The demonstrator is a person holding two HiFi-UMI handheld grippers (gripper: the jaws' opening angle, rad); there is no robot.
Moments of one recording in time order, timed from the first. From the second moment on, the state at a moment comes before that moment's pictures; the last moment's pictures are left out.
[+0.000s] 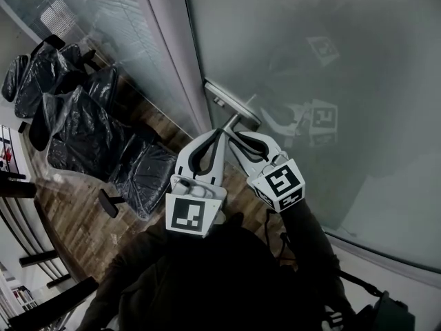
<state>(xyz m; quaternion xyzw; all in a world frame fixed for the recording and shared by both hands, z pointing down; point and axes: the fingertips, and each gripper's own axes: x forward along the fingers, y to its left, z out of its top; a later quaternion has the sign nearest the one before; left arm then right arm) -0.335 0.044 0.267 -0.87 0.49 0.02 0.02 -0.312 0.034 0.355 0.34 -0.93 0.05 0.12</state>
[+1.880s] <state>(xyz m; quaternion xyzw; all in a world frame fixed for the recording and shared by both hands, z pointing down) -0.337 0.065 0.253 -0.88 0.48 0.02 0.03 -0.305 0.087 0.251 0.39 -0.92 0.00 -0.02</state>
